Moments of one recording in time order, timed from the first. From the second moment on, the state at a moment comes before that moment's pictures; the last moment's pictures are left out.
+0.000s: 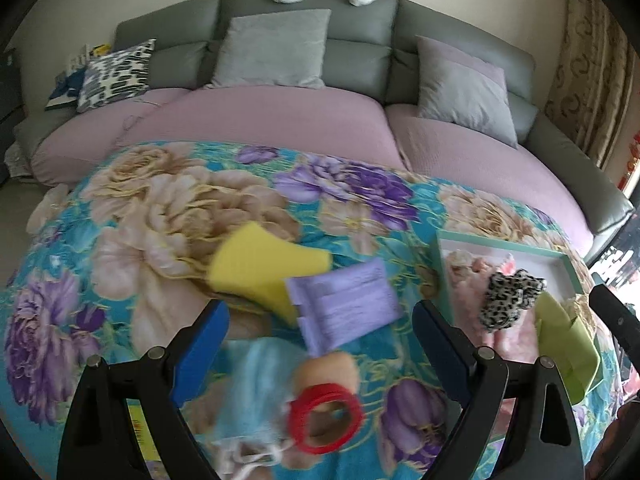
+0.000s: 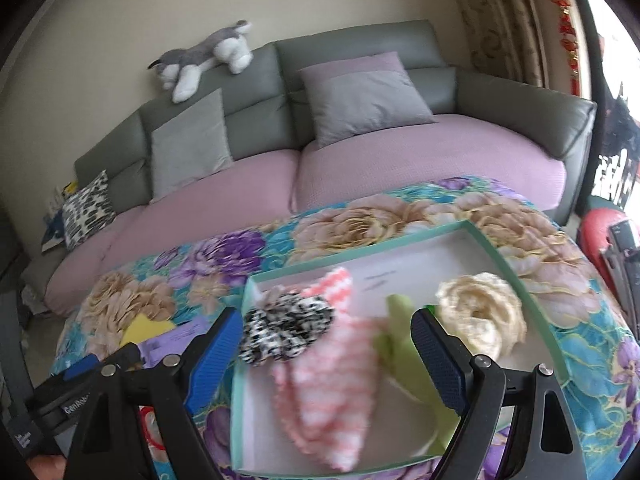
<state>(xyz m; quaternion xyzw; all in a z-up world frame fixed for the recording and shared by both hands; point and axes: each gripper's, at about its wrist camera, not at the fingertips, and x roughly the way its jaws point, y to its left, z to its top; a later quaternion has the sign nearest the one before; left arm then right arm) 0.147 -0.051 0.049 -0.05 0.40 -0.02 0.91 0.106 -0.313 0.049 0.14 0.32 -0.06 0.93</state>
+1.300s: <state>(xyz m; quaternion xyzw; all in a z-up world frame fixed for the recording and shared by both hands) 0.091 0.087 -0.012 -0.14 0.49 0.07 0.86 0.111 -0.141 -0.022 0.02 0.44 0.10 0.89</state>
